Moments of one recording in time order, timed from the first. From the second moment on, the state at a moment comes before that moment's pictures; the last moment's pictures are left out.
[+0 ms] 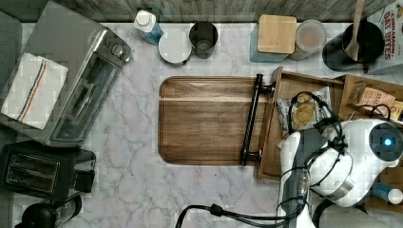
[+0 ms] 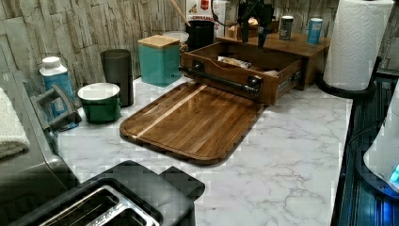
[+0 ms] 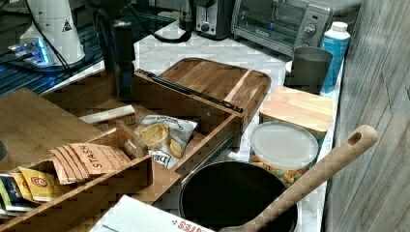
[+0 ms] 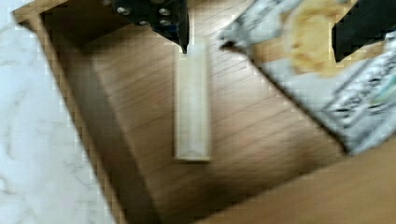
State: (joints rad) arm -0.22 0.09 -0.33 -2.19 0.04 0.66 0.83
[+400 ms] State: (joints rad) arm -0.22 0.09 -0.34 -2.33 0.03 0.78 0.83
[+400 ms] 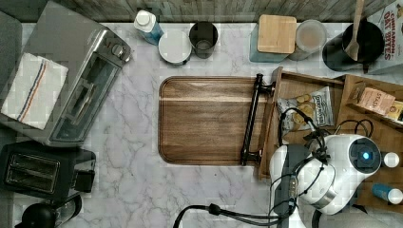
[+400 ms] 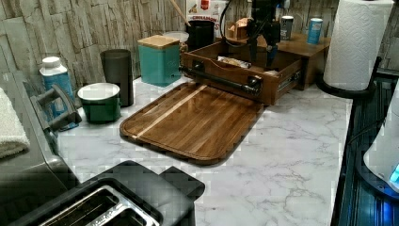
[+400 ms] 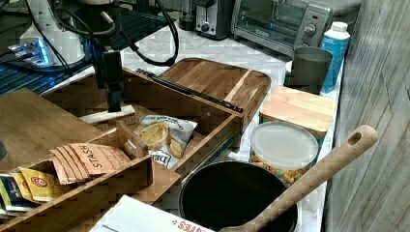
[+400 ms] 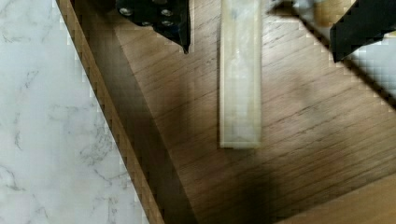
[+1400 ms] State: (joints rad) arm -0.21 0.24 -0.35 -2.33 0.02 0.90 0.84
